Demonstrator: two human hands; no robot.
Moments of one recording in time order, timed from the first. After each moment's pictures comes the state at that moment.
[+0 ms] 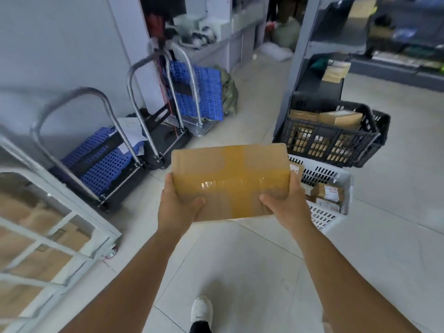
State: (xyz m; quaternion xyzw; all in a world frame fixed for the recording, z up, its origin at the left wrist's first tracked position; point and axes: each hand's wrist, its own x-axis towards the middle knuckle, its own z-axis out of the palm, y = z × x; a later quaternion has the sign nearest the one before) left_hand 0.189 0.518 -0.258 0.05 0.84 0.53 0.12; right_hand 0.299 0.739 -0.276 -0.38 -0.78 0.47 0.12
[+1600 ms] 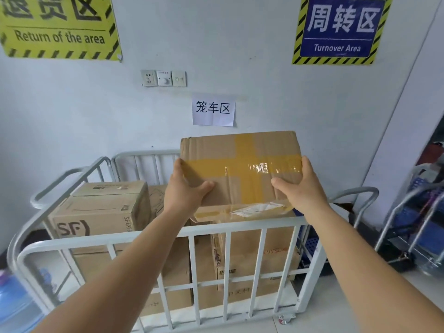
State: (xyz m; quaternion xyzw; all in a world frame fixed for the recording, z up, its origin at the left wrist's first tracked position) left_hand 0.189 -0.193 -0.034 -0.23 0.82 0.46 -0.25; right_hand 0.093 0.043 -0.031 0.08 -0.86 0.49 0.07
